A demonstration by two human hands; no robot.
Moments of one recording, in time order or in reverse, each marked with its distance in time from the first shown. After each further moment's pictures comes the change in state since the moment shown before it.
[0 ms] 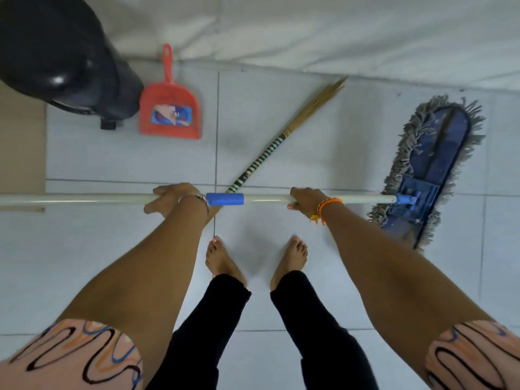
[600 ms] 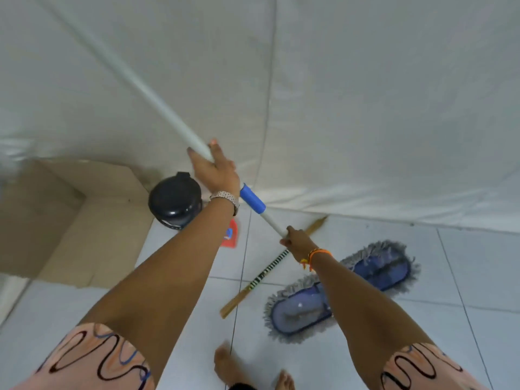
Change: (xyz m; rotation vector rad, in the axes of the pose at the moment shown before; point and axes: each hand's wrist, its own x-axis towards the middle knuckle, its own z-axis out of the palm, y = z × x) left_hand -0.321 0.335 -0.366 -1.134 0.284 0.891; right_hand -0.319 -0.137 -0.171 0.328 0.540 -0.131
